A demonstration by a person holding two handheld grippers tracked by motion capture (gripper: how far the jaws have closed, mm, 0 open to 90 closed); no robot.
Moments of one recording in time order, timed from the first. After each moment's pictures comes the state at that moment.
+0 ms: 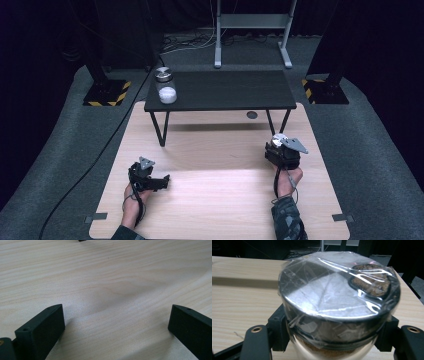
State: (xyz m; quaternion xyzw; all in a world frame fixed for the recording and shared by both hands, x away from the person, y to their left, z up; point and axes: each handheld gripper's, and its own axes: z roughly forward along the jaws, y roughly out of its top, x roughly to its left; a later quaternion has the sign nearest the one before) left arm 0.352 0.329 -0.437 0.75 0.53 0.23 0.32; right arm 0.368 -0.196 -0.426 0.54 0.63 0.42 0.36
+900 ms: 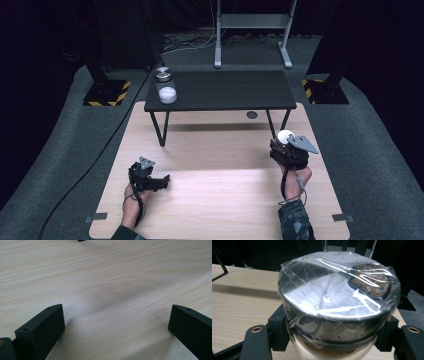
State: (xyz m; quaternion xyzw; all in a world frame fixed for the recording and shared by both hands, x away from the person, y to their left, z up) left arm 0.352 0.329 -0.437 0.75 0.53 0.23 0.32; right arm 0.339 -0.203 -0.388 0.52 0.64 0.43 0.38
